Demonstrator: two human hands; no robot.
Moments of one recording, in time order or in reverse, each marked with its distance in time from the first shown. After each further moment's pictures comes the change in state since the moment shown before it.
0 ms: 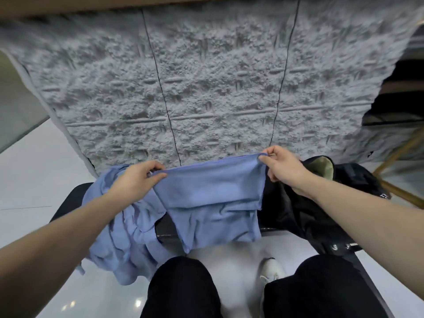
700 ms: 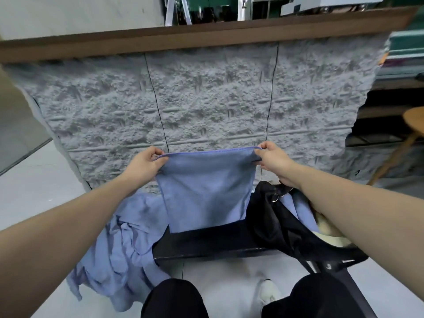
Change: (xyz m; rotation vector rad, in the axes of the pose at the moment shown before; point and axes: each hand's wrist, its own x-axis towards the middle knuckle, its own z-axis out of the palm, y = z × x) left_hand 0.049 0.063 -0.050 -0.507 0.151 -0.122; right_hand 0.019 -0.074 -0.029 0.015 0.102 0.048
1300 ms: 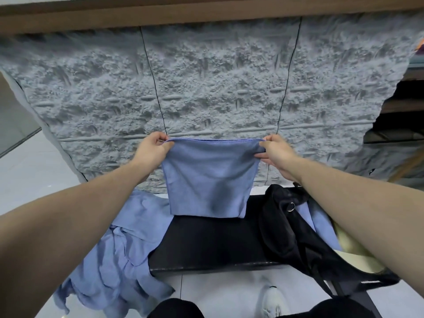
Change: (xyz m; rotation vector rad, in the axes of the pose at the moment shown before) left_hand 0.077 -0.008 0.033 -0.020 0.111 -0.031; right_hand 0.084 0.009 0.029 0.092 0.023 0.075
